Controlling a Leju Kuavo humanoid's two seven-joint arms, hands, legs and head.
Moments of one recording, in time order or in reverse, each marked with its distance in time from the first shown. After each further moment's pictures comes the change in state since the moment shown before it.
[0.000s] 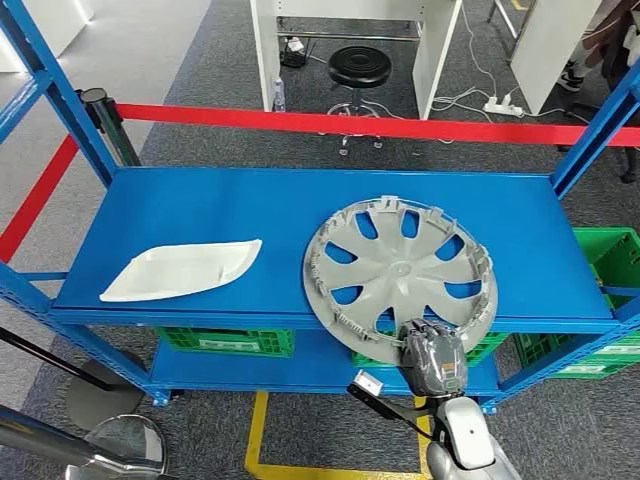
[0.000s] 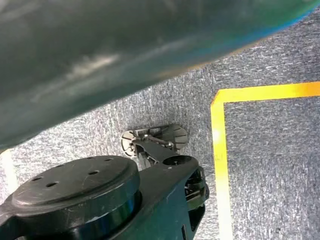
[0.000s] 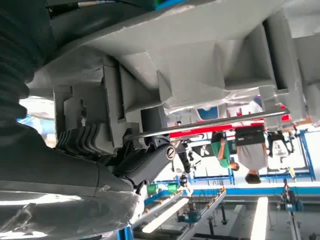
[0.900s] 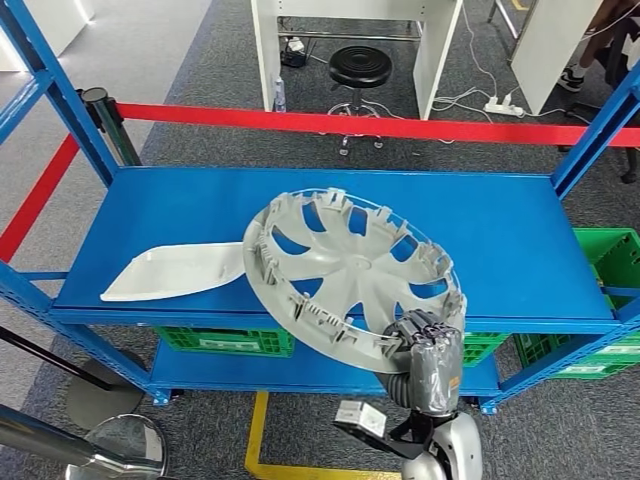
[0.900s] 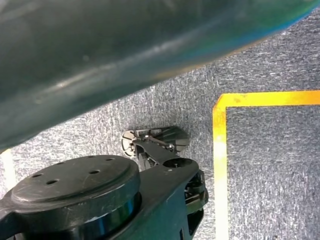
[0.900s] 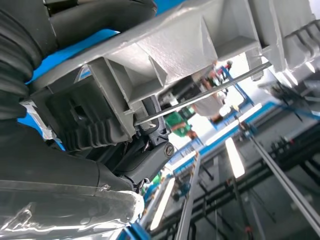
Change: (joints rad) left arm 0.000 -0.015 0.063 0.000 -0.030 0.048 -0.010; right arm 0.163 0.195 -0.046 -0.404 -0.280 -0.011 -0.406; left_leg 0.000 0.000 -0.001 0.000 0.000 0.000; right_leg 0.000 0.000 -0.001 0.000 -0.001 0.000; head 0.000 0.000
